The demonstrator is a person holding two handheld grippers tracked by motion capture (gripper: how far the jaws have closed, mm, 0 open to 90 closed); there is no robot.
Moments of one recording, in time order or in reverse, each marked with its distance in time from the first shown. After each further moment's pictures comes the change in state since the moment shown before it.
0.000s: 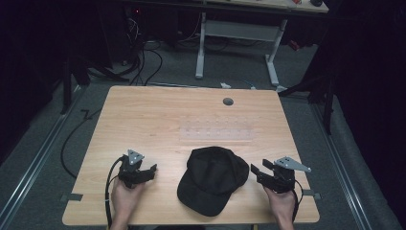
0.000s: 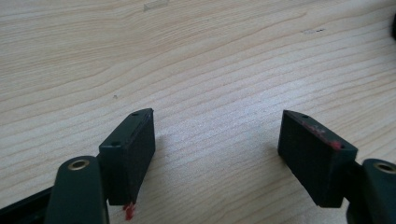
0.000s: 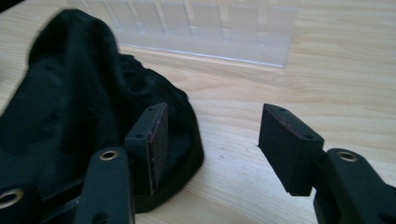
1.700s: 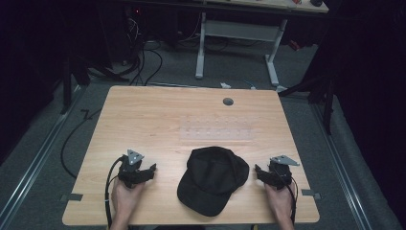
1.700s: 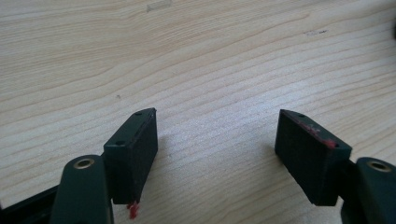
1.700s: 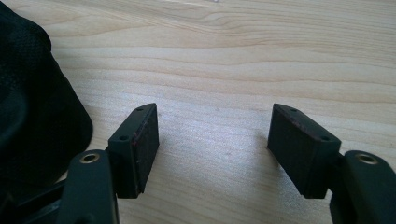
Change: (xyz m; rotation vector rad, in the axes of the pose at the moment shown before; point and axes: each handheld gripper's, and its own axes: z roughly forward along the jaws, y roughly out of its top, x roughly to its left) left arm 0.000 0.000 0.000 -0.004 0.007 -0.006; right arm -0.035 -0.027 0.047 0.159 -0.235 0.010
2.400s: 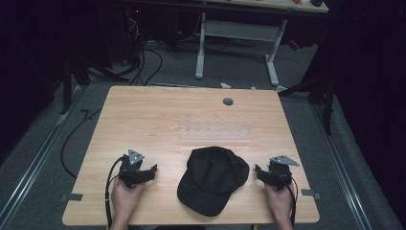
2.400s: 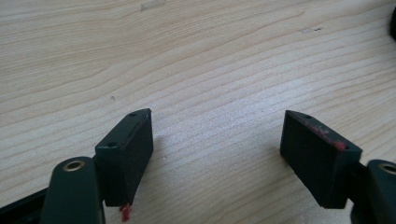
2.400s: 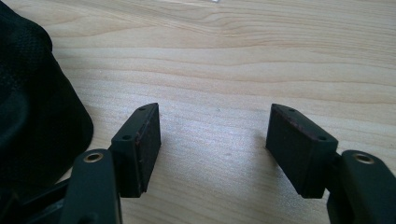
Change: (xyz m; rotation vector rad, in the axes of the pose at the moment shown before) left arm 0.000 0.001 0.001 0.008 -0.016 0.013; right arm 0.000 0.000 0.000 -0.002 -0.001 -0.001
